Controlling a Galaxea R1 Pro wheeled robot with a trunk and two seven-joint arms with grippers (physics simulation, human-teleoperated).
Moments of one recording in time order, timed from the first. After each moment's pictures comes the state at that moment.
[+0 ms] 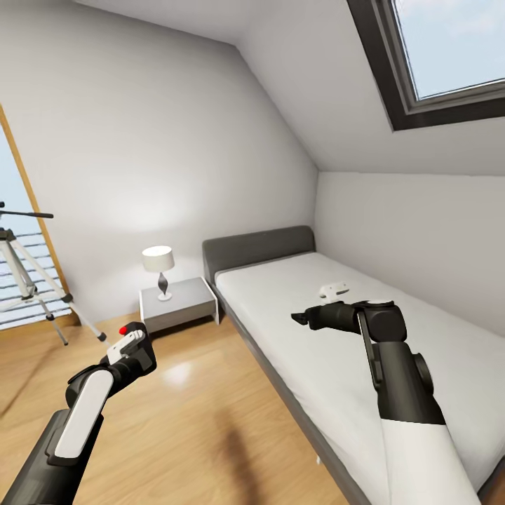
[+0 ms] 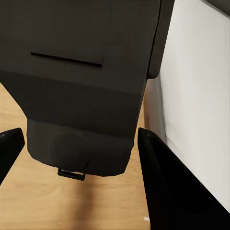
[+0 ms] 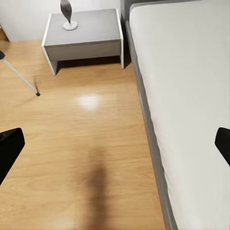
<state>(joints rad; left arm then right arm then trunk) -0.39 0.10 0.06 -1.46 0.93 0.68 0.64 -0.68 0.08 -0.07 -1.52 0.52 1.04 0.79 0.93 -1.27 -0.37</state>
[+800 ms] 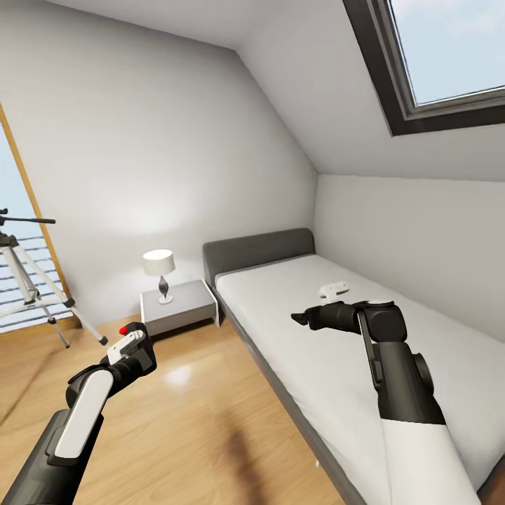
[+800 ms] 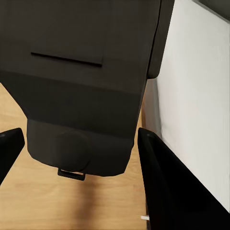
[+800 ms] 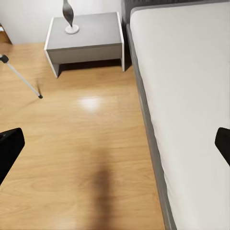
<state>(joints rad) -0.39 0.10 0.06 -1.46 0.93 0.68 0.64 -0.68 0.08 -0.07 -1.52 0.51 1.04 0.79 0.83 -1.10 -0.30</state>
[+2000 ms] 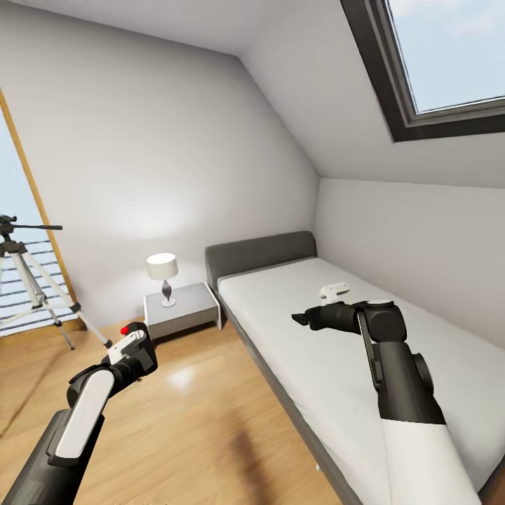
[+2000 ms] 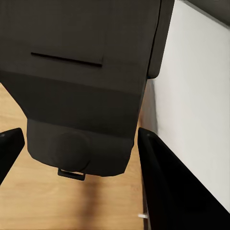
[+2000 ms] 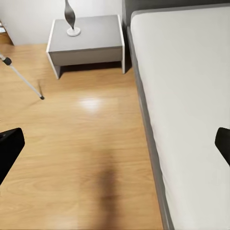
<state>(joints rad) -0.39 0.10 0.05 -1.46 0.93 0.68 0.64 -0.68 0.08 -0.07 -1.51 0.52 1.04 0.79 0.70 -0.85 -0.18</state>
